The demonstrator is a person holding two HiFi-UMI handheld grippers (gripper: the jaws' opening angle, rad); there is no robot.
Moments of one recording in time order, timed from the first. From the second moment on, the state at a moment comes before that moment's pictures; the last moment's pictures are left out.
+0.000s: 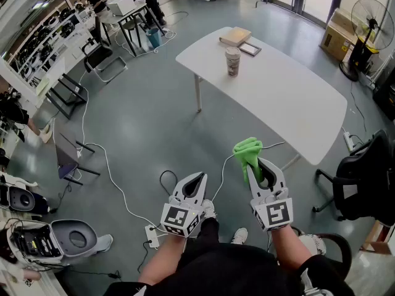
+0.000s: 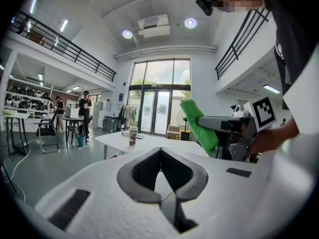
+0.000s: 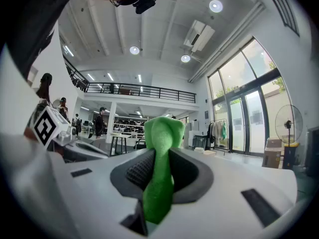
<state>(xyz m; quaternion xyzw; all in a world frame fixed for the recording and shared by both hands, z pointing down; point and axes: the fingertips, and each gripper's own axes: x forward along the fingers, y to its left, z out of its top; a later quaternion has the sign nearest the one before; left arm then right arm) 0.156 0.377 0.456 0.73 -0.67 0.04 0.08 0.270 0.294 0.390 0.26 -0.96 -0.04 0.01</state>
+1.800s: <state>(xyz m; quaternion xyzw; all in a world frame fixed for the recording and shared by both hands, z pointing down) 0.024 0.319 0.451 0.74 -0.66 0.04 0.06 0.148 0.256 0.382 0.26 -0.97 0.00 0.00</state>
